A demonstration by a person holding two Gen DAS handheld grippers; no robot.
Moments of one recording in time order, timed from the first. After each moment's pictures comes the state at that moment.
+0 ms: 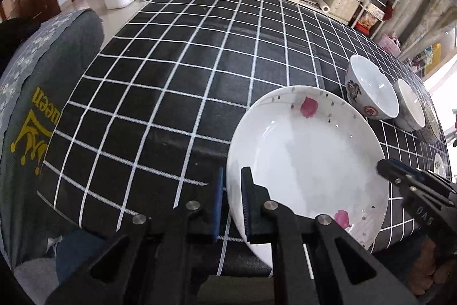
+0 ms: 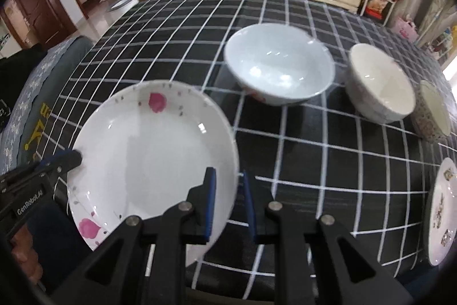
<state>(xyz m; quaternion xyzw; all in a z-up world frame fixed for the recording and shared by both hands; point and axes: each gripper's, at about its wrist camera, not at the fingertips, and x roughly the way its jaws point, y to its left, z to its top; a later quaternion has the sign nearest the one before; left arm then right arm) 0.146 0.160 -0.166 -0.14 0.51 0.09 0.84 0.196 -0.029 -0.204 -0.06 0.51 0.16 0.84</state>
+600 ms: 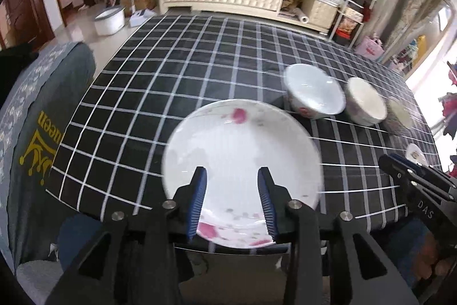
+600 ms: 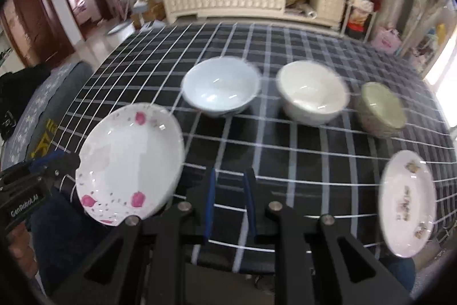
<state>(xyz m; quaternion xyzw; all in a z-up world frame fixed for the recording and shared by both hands) 0.126 0.079 -0.105 -0.10 0.47 0.06 0.88 0.162 -0.106 -0.151 -0.05 0.46 0.15 0.88</state>
